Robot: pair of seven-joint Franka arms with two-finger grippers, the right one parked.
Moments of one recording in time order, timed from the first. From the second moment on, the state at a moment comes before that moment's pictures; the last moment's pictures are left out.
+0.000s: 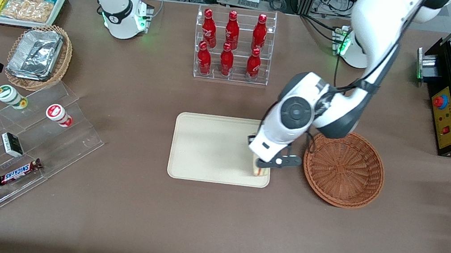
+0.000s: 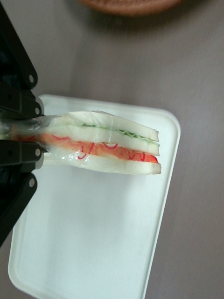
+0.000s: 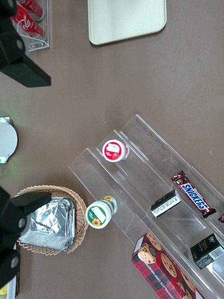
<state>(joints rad) -0.54 0.55 -0.10 -1.56 -0.08 2.05 -0.83</state>
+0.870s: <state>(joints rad) -0.69 0.75 -0.10 -1.34 -0.07 2.06 -1.01</state>
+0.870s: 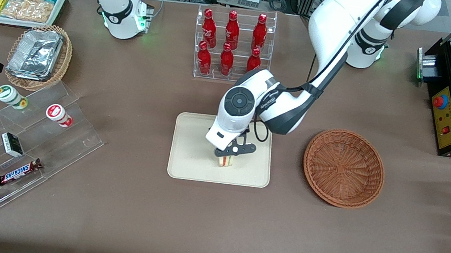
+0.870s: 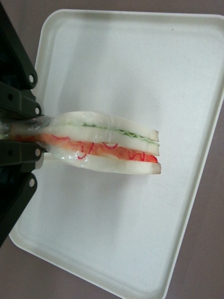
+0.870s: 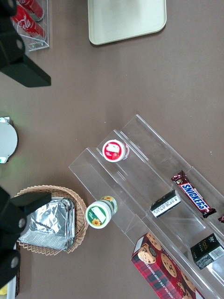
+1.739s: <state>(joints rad) -0.75 0.83 -0.09 -1.28 0.01 2.00 -1.08</state>
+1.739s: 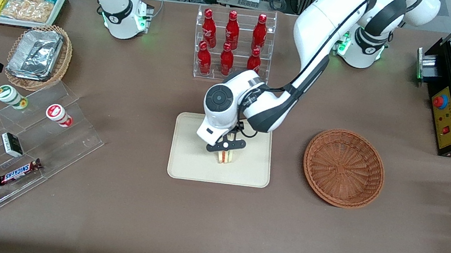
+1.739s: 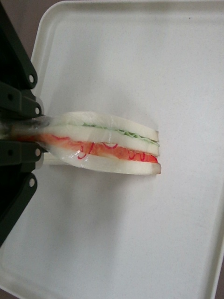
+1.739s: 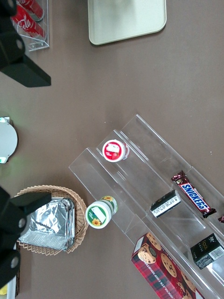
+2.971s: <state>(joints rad) -0.70 0.64 -0.08 -1.22 0.04 1.85 -1.04</state>
